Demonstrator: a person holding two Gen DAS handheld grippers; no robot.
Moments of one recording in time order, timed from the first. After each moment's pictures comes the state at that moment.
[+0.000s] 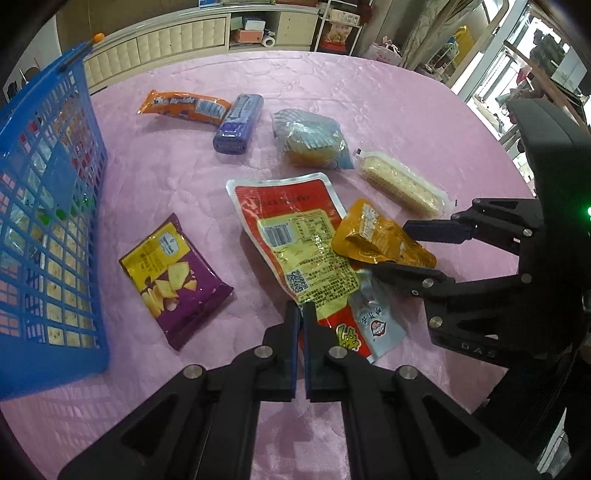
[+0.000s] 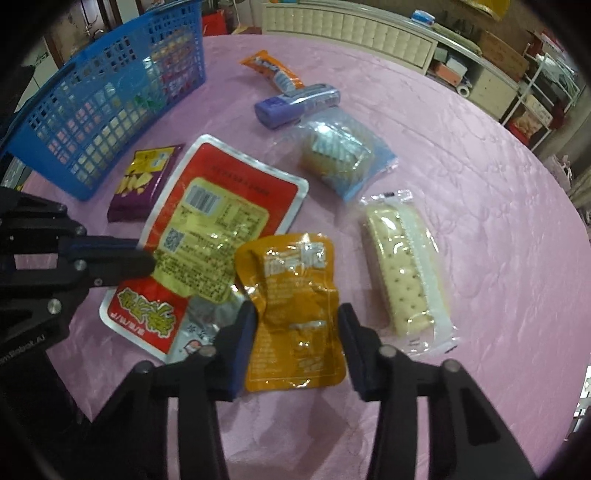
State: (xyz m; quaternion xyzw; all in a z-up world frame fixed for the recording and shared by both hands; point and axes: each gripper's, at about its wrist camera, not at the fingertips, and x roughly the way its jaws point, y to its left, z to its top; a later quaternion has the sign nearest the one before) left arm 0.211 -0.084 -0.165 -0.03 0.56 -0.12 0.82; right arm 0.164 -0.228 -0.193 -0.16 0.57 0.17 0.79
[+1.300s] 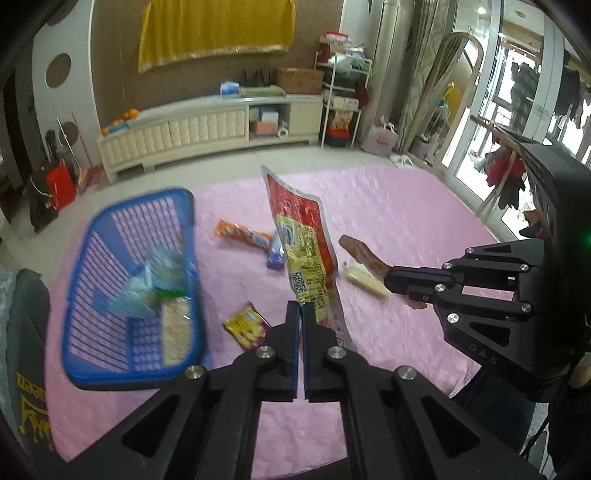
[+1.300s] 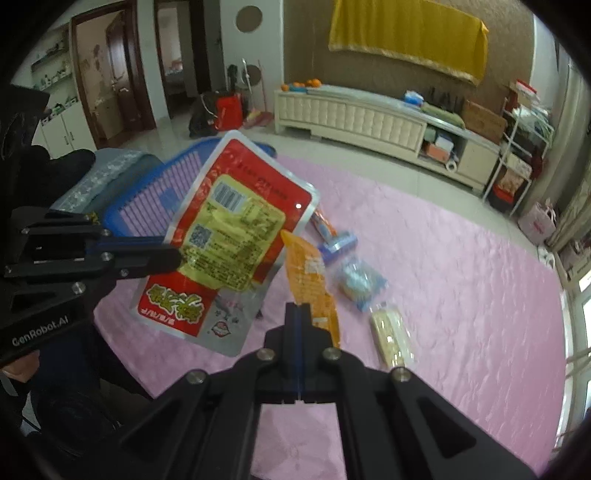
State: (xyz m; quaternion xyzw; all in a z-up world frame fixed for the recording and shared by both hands) left arm 0.138 -0.044 0.002 -0.01 0.41 -0.09 0.91; right arm 0.105 -0.175 -0.031 -0.13 0.43 0.20 0.87
